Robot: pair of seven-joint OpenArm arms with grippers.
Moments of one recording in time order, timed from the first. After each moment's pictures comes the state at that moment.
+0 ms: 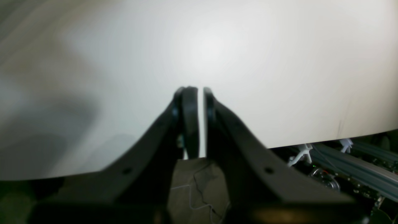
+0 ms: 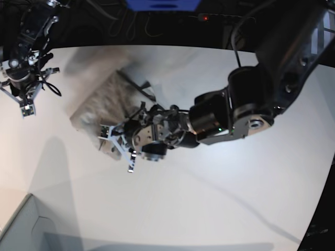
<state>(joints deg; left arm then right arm) -46.7 7.0 89.5 35.5 -7.2 -26.0 15.3 -11.7 -3.0 36.9 107.6 -26.9 39.4 -46.0</state>
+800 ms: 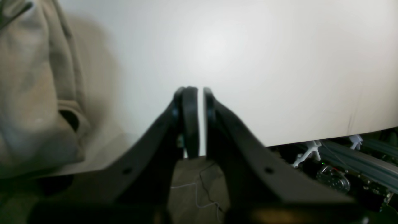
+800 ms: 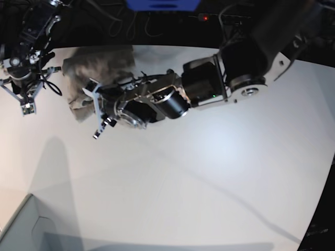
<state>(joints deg) -35.1 7.7 80.0 44.9 29.5 -27.4 2.9 -11.5 -4.4 38.2 107.6 -26.9 39.4 -46.0</state>
